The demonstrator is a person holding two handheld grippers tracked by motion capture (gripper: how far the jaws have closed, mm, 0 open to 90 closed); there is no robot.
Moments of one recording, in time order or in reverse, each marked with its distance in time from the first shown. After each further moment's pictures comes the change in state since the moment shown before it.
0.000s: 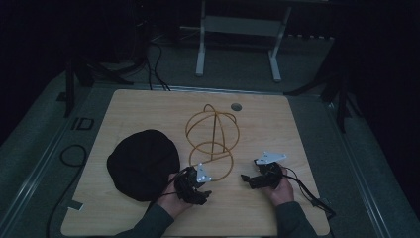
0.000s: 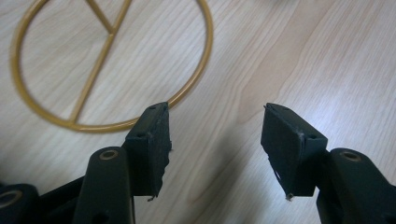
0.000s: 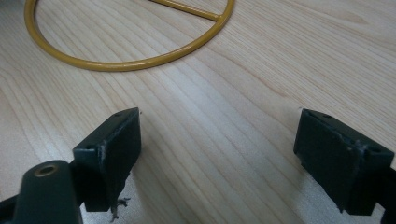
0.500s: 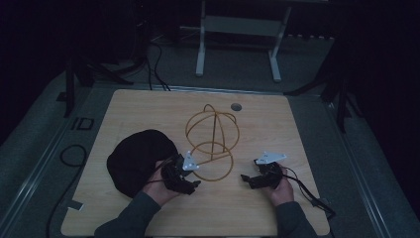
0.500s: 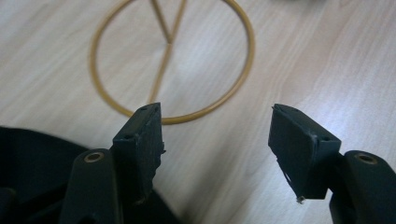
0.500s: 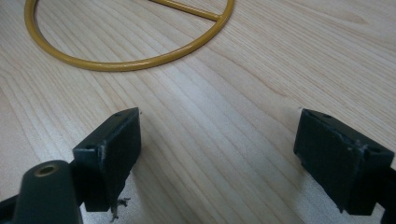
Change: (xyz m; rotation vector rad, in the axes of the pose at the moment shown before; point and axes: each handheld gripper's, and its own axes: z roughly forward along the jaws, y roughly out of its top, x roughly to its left) left arm 0.038 0.001 -0.035 -0.021 0.026 0.029; right arm 0.000 0.000 0.000 0.001 0.000 0.001
